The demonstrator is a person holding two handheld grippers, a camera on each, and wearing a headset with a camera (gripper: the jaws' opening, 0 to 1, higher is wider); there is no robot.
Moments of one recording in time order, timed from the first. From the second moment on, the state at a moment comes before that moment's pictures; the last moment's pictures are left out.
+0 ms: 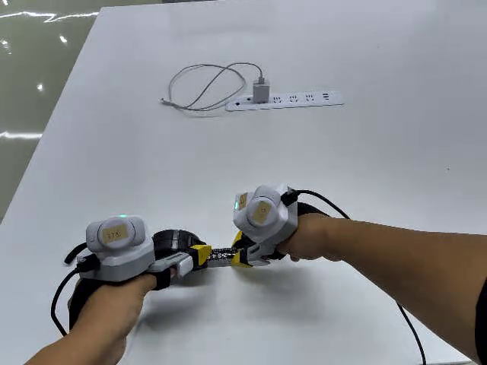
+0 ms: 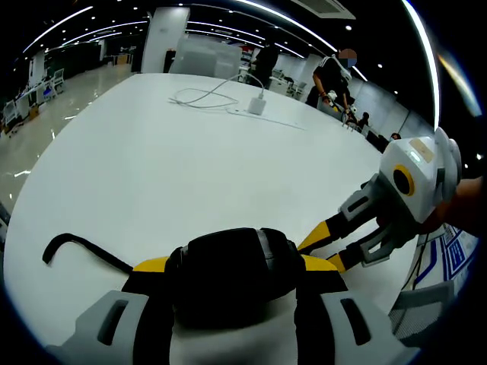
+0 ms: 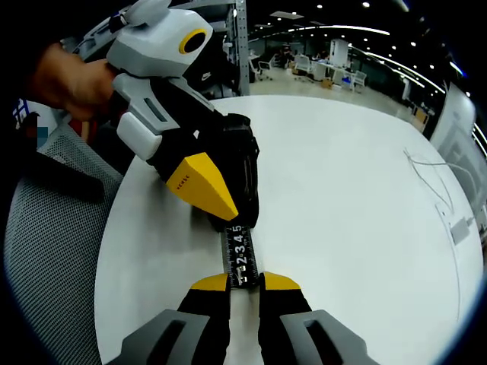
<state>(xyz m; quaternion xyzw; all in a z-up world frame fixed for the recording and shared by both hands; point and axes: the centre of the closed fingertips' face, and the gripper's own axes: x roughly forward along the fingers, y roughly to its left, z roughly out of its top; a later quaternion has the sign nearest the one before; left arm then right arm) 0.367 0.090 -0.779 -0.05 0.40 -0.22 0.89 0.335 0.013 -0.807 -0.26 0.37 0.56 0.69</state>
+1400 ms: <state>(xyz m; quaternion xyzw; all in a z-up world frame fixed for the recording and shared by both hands) 0.367 0.089 -0.780 -0.05 0.40 -0.22 0.89 0.339 0.032 -0.808 -0.25 0.36 0.57 0.70</state>
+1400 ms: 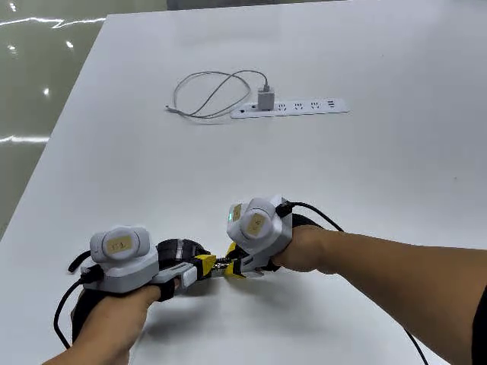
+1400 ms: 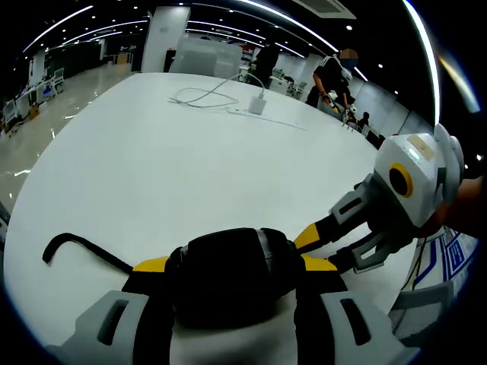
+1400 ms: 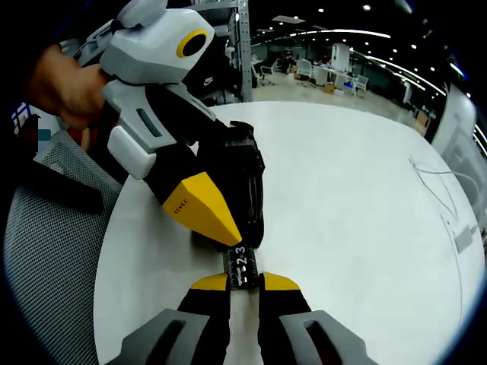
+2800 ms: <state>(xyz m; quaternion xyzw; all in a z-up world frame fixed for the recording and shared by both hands) 0.367 0.090 -0.780 -0.05 0.40 -0.22 0.89 0.340 0.047 -0.807 -0.24 0.34 0.58 0.70</state>
